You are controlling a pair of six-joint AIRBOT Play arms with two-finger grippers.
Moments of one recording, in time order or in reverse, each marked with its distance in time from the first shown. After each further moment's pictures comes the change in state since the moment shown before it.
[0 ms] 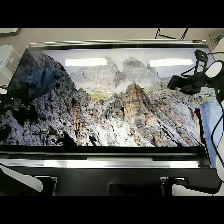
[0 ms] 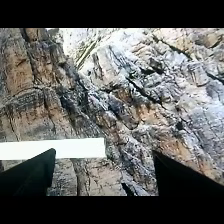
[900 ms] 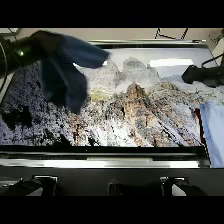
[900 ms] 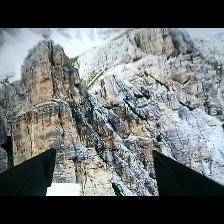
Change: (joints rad) left arm -0.703 0.789 -0.045 0.000 -0.069 0.603; right arm 0.000 0.310 0.001 -0.060 0.030 -0.072
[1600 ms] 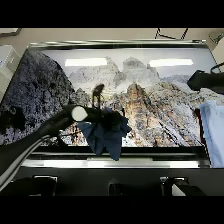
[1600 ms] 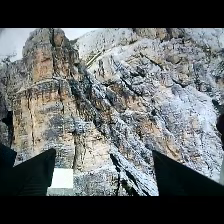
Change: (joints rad) left arm -0.447 -0.318 -0.349 0.064 -0.006 -0.335; right arm 0.000 0.080 -0.002 -0.030 0.158 0.012
